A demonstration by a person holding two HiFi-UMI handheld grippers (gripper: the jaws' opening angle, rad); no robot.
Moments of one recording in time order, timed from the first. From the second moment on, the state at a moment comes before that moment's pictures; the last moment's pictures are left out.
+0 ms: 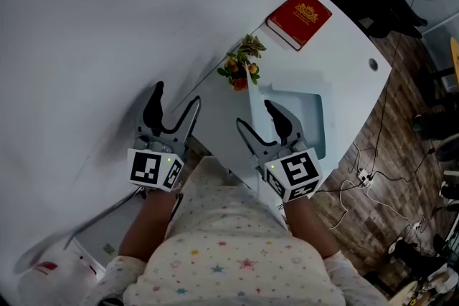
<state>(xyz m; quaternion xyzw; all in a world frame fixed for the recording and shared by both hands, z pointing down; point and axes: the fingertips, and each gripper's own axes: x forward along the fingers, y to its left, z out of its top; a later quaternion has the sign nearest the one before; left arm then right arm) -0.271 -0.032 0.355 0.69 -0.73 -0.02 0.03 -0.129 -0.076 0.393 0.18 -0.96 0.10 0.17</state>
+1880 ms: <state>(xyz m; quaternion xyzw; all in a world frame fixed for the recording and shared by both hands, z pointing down) -0.210 -0.094 0.357 0.77 -0.64 -0.02 0.05 0.020 -0.136 0.394 0.37 -0.90 0.04 0.23</state>
